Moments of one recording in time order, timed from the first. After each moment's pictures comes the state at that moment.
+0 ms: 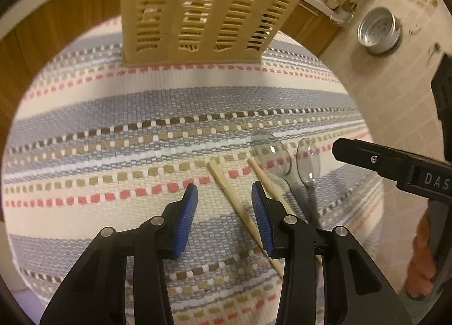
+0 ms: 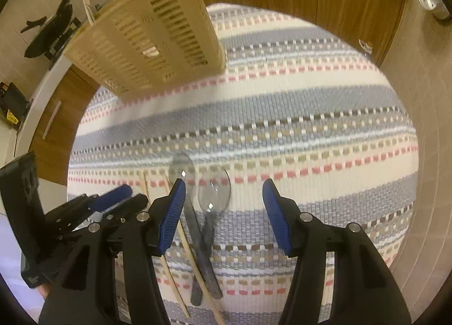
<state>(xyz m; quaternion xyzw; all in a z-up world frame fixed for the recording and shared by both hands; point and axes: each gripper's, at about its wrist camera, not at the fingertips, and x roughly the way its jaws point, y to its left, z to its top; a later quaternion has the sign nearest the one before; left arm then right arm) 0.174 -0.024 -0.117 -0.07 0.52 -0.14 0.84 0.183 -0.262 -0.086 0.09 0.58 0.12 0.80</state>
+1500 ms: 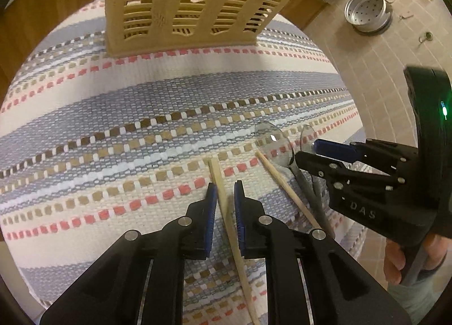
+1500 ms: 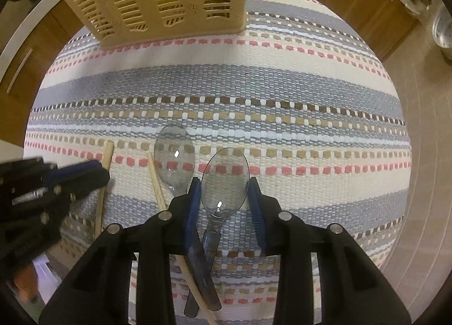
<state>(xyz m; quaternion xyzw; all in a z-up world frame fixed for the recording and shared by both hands) 0.205 -0.019 -0.123 -0.07 0.58 -0.22 0.78 0.209 -0.165 -0.128 -0.05 0.62 0.08 0.78</state>
